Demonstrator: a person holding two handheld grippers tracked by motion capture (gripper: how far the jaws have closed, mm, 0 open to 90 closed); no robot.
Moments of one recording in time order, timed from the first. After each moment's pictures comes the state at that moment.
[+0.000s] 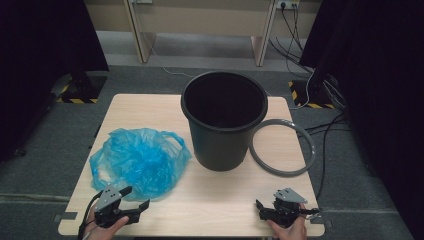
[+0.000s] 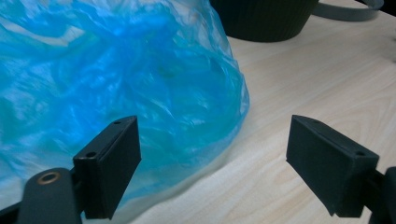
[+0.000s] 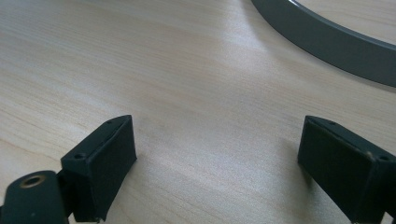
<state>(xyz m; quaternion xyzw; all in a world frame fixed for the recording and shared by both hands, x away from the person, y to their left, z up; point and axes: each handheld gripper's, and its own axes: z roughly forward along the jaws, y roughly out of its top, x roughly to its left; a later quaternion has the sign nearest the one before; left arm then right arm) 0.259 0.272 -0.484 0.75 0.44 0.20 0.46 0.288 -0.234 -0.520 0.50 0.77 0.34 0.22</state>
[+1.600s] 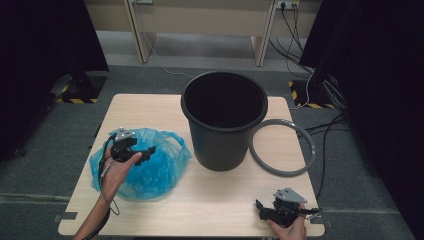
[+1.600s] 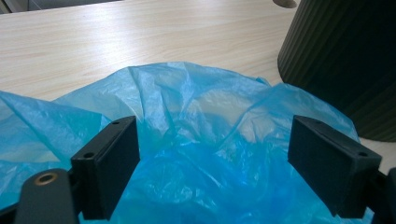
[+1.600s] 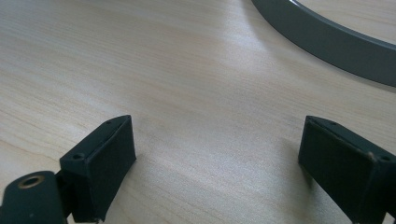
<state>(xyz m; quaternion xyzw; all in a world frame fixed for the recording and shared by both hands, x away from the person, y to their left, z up) 0.419 0.268 -0.451 0.73 0.50 0.21 0.41 0.289 -0.234 -0.520 0.50 0.77 0.34 0.22</state>
